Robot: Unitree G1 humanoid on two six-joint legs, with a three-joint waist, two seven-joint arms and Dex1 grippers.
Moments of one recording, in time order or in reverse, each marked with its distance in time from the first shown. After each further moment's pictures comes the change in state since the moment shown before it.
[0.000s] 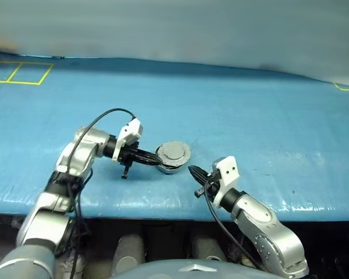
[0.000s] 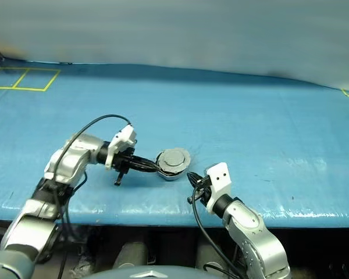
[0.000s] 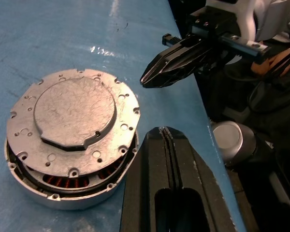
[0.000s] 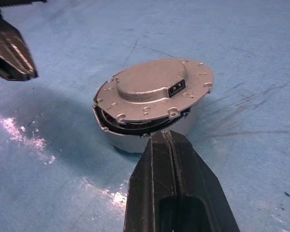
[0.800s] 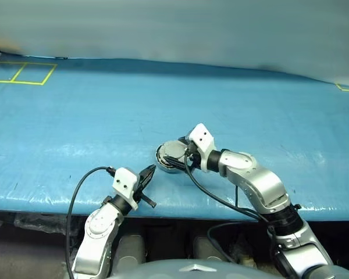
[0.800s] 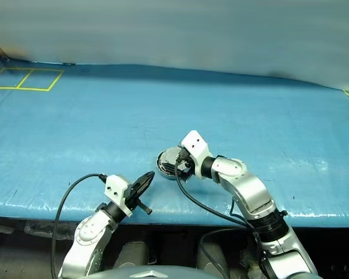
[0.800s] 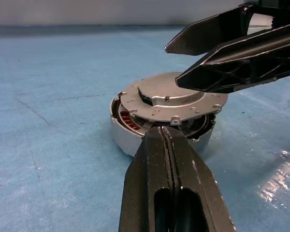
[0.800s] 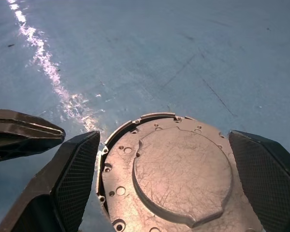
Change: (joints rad) left arm 0.713 -0.439 -0.012 -0.224 0.252 -0.581 0.987; right arm -0.557 -0.065 0.167 0.365 -0.075 0.099 0.215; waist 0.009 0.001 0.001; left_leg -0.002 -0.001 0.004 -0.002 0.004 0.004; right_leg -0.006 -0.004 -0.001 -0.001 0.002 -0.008
